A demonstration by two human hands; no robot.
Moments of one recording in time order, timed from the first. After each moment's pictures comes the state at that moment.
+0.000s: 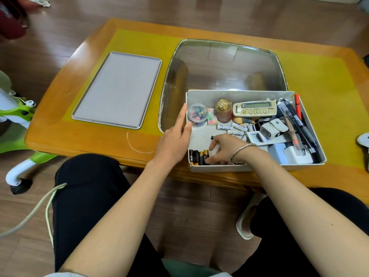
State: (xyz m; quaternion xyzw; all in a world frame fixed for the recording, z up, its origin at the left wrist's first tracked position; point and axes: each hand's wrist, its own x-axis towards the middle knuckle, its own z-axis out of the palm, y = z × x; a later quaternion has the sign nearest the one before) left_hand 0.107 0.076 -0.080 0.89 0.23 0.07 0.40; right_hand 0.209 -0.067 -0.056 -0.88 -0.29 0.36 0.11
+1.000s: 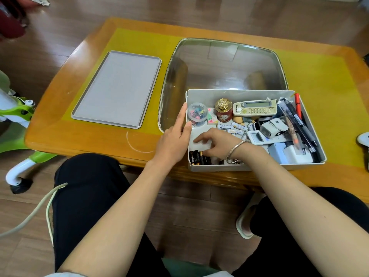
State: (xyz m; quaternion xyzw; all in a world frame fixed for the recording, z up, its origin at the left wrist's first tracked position) left_hand 0.107 0.076 -0.079 0.88 0.22 0.07 0.41; right_hand 0.205 -0.052 -0.048 -0.85 -0.42 0.30 0.13
